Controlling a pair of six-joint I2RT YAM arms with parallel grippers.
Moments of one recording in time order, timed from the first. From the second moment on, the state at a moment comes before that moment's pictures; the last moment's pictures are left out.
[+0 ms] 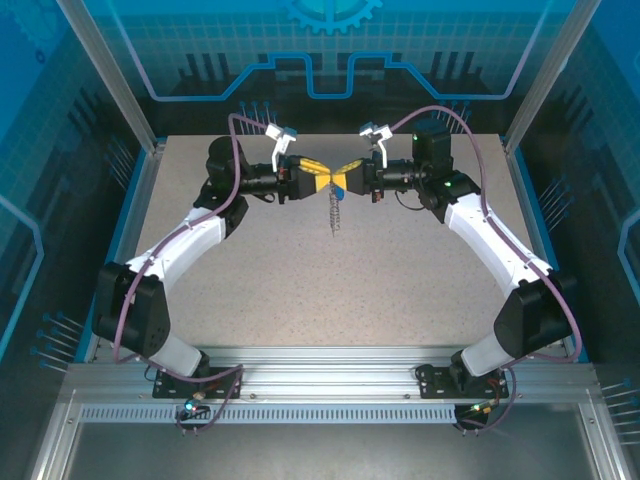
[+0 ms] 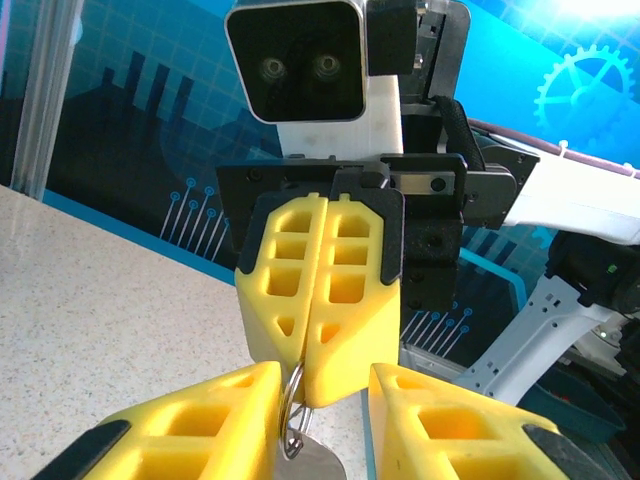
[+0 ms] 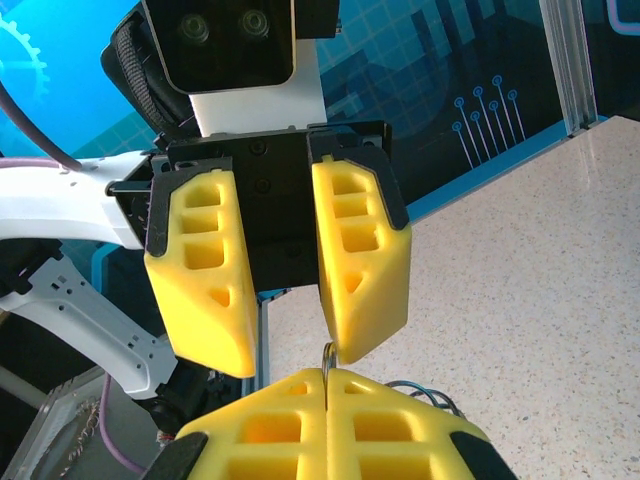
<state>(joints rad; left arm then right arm) -0.31 1.54 1.18 0.50 1.14 -0.55 0.35 1.52 1.38 -0.17 -1.08 0.21</state>
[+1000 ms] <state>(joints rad) -0.32 1.55 1.18 0.49 1.16 -0.53 0.35 1.52 1.38 -0.15 -1.10 0.22</state>
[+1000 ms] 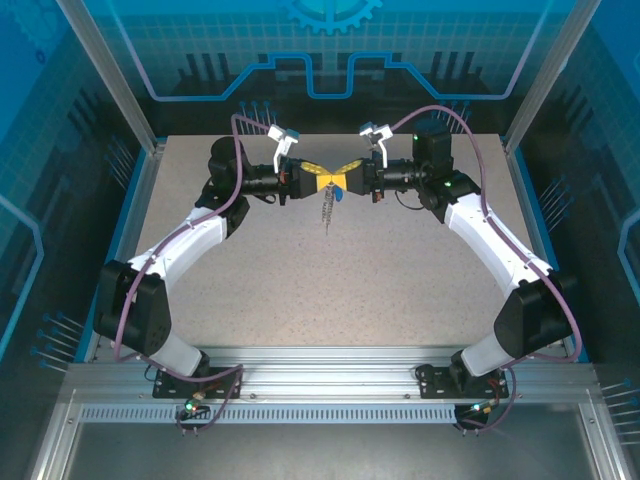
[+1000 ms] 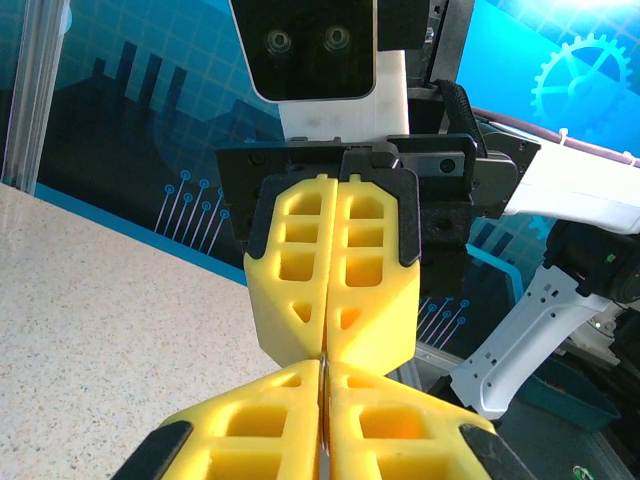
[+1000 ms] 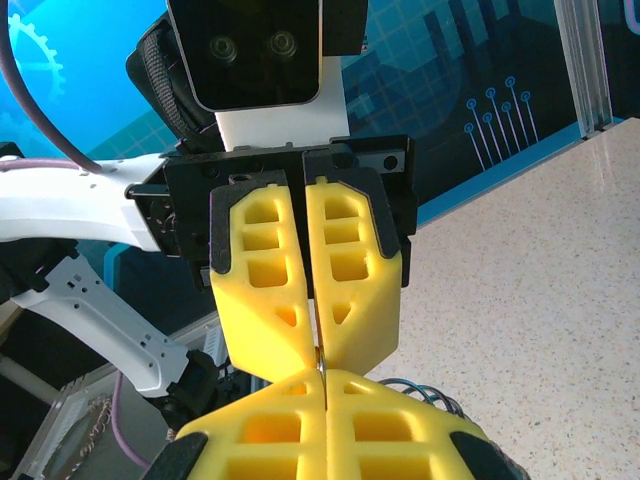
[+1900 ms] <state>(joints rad) -0.35 1.57 1.12 0.77 1.13 -0.71 0.25 1.37 1.22 0.04 -0.96 0.38</state>
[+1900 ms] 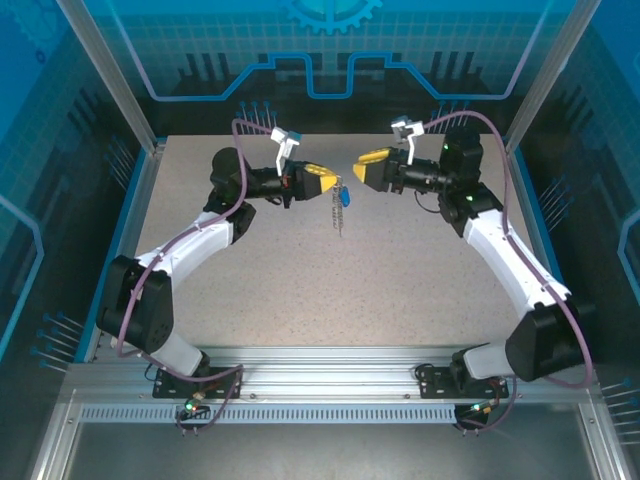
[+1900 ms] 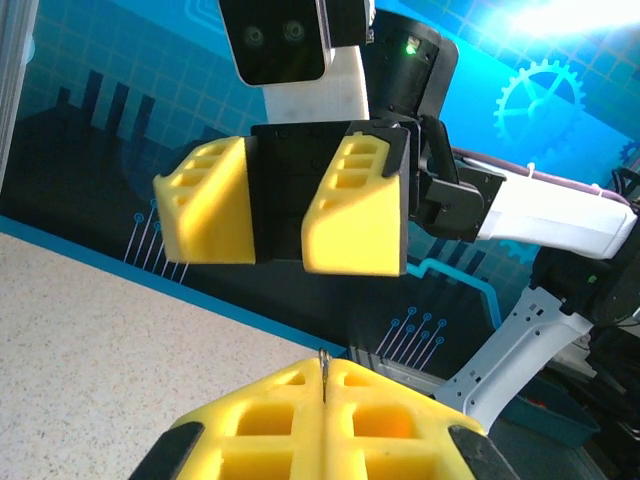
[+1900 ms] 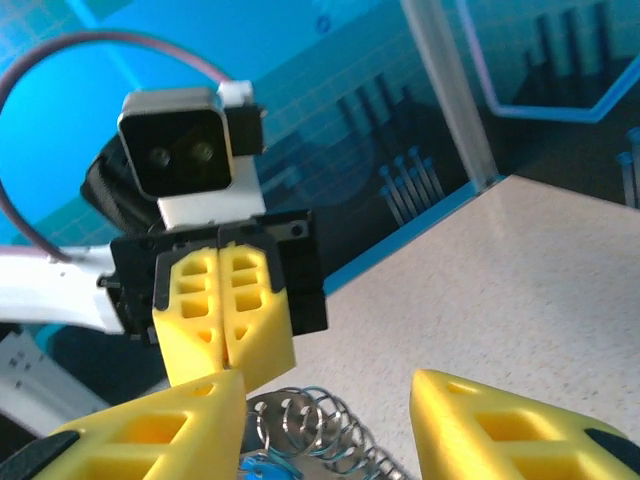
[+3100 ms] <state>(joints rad) -0.35 1.57 1.12 0.83 1.13 -0.77 0.41 1.31 0.99 0.25 -0.85 0.36</state>
